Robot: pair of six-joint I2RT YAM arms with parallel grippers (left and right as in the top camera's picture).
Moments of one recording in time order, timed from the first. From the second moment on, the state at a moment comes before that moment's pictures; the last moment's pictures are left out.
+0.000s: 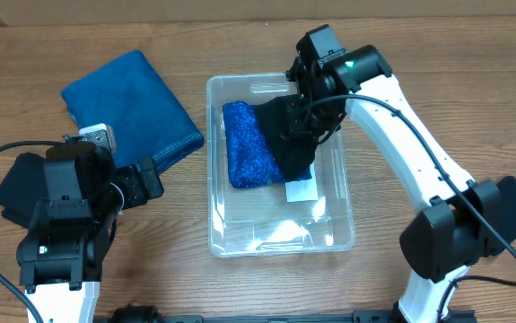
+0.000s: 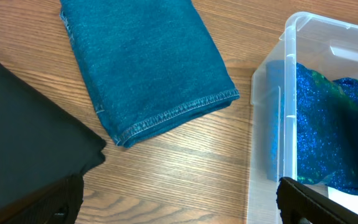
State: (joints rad) left arm 0.04 0.94 1.03 -0.92 0.01 -0.23; right arm 0.42 1.96 1.86 -1.25 -0.29 0.31
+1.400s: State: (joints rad) left arm 0.04 0.94 1.03 -0.93 0.01 -0.23; right arm 0.43 1.87 1.42 -0.91 0.03 0.29
